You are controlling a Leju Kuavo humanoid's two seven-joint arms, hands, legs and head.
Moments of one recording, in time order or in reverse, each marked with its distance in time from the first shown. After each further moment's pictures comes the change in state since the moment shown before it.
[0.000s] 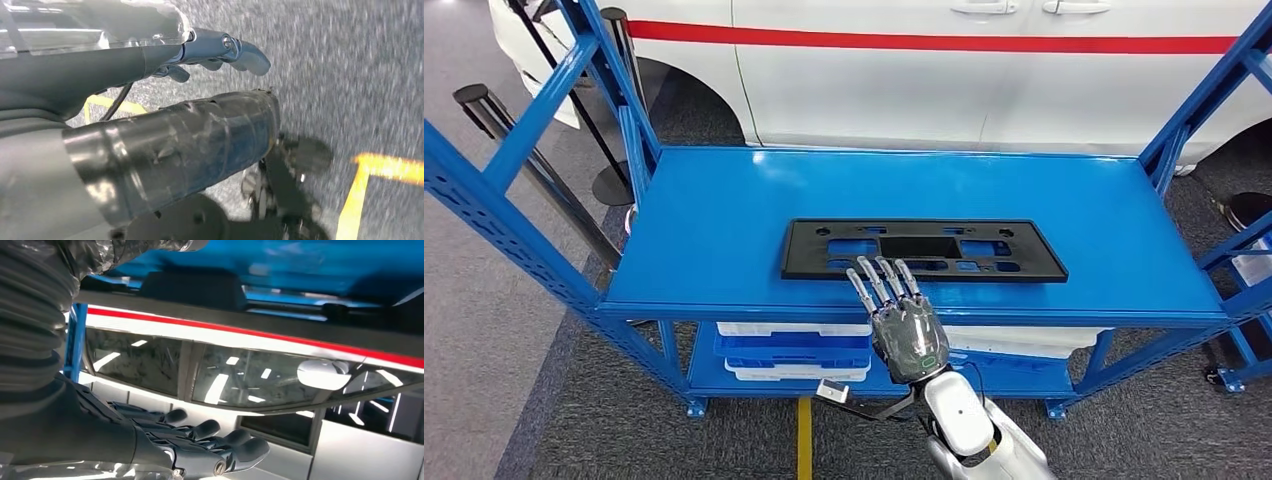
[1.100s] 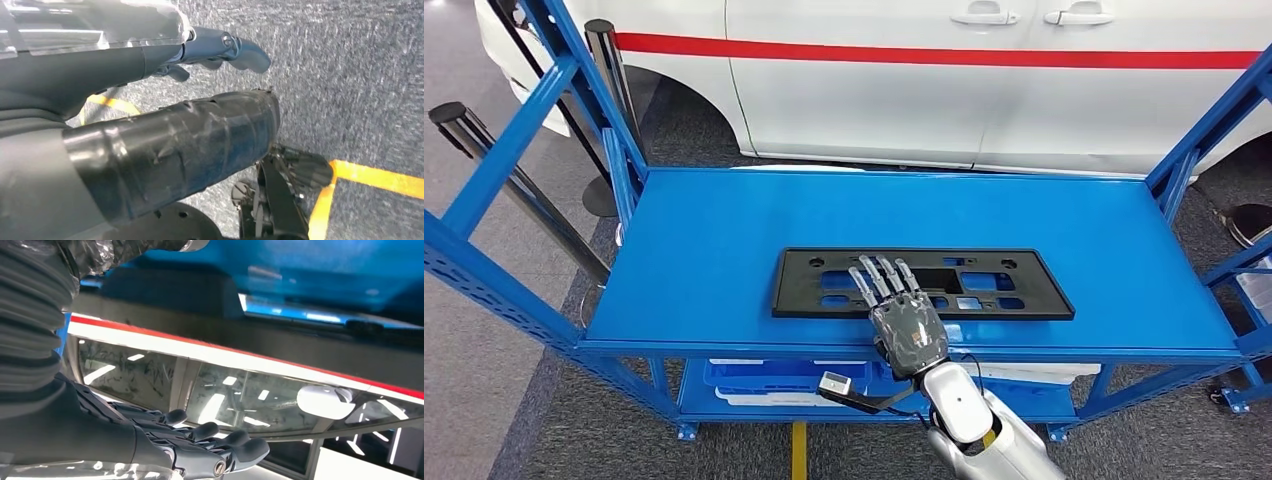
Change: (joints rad) left arm 0.002 0.008 0.002 0.000 0.008 0.001 -0.006; right arm -0.054 -0.010 0.033 0.048 -0.065 0.070 0.003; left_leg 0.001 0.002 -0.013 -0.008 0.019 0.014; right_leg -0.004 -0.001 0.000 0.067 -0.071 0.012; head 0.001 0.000
